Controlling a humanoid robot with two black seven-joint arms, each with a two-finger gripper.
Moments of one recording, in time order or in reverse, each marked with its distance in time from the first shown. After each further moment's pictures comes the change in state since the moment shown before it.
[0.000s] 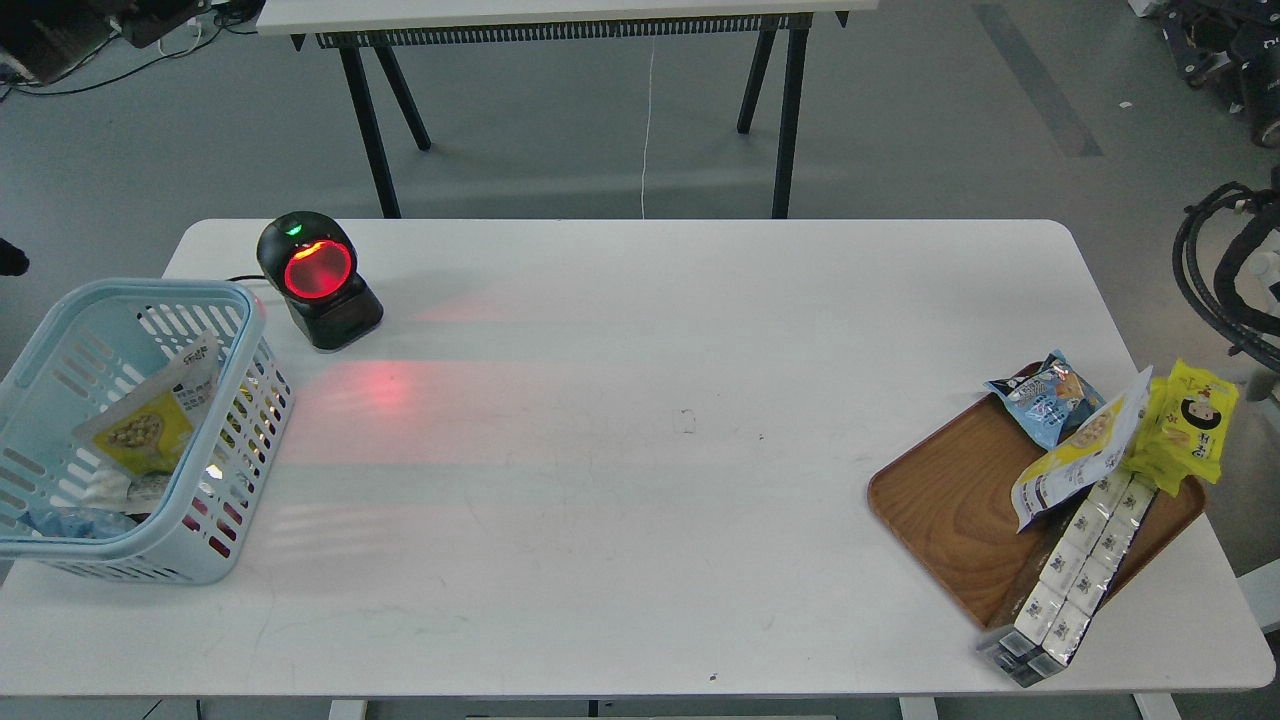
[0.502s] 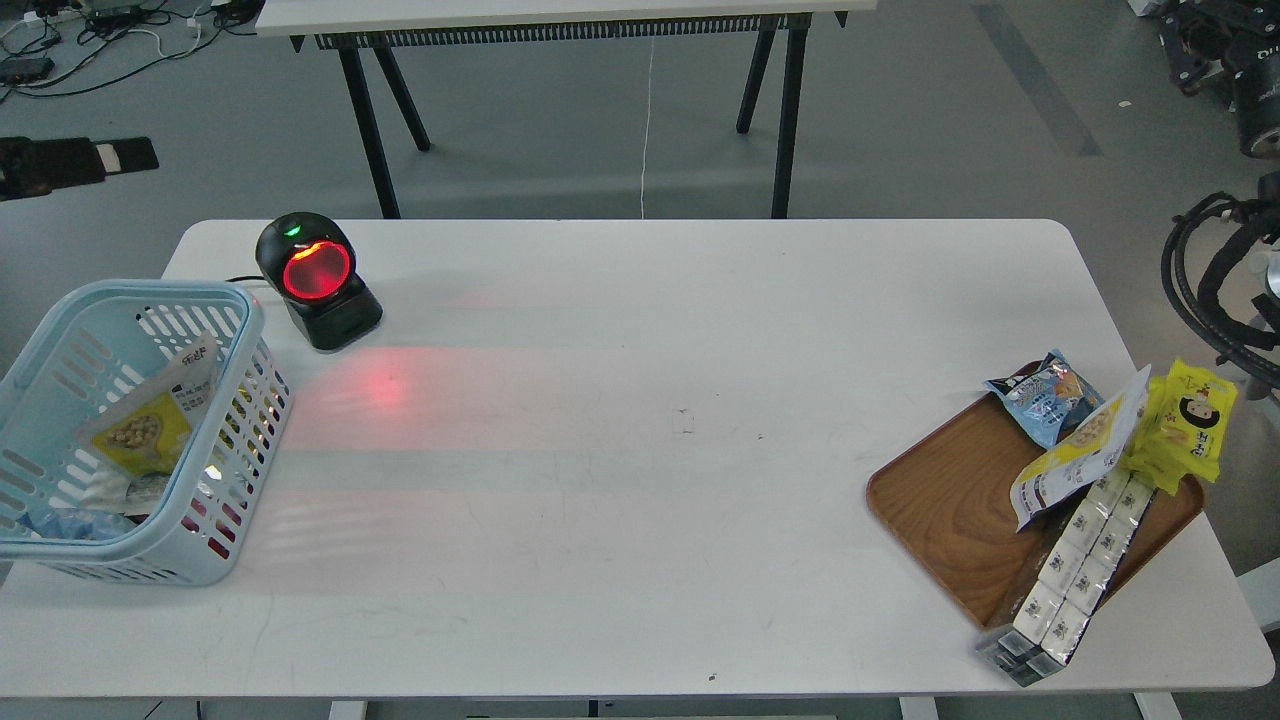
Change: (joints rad) left arm 0.073 0.557 0.154 -0.468 0.490 0.023 0.000; right arm -0.021 0.015 0.001 -0.004 0.003 0.002 0.057
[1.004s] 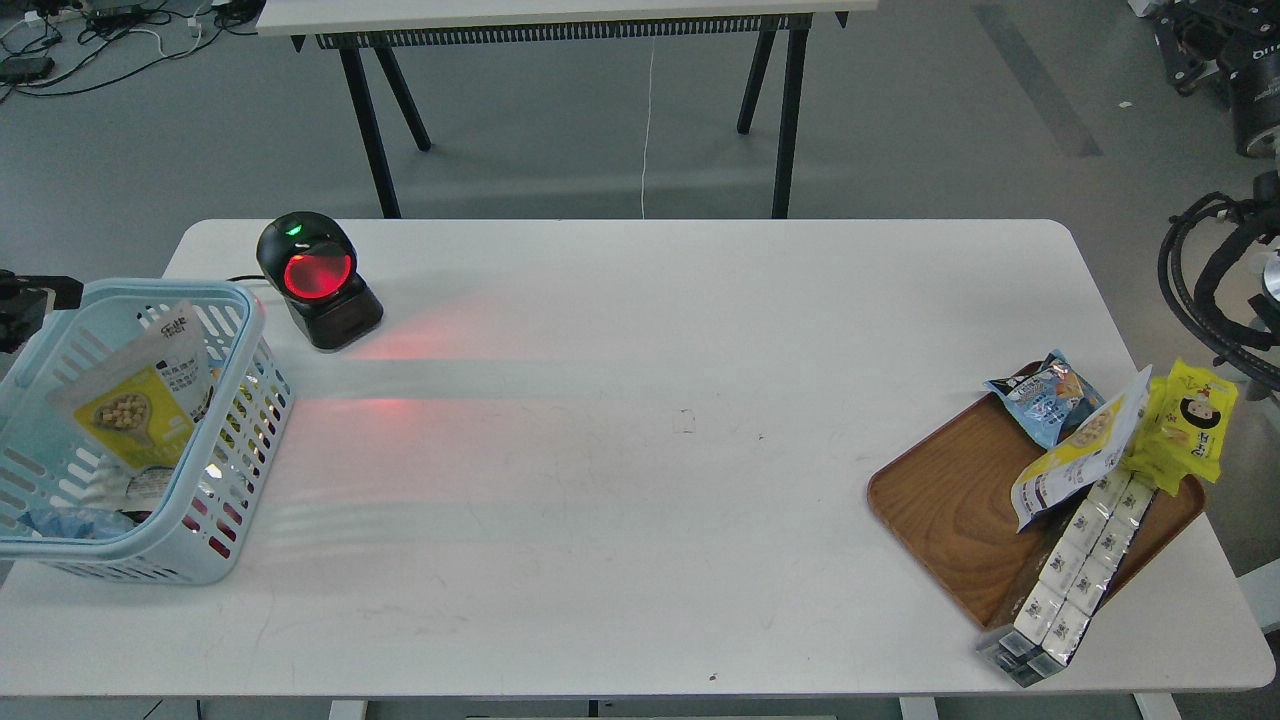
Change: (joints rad) left arm 0.030 0.100 0.095 -0.053 0.718 0.005 0.000; right arm -0.004 0.001 0.000 0.010 0.000 0.009 0.000
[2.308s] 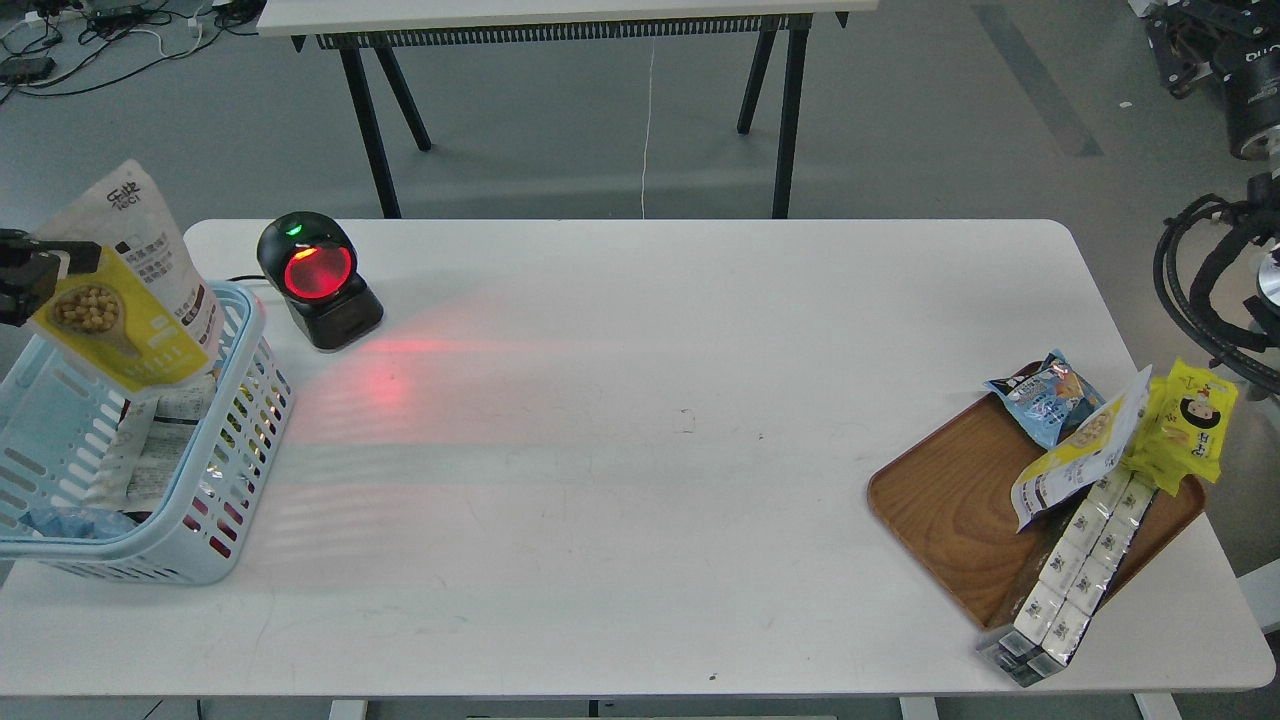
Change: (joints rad) left arm -0.003 0.038 -0.086 -0.090 0.013 -0.029 0.000; right arm -0.001 0.006 -0.005 0.003 0.000 0.000 0.000
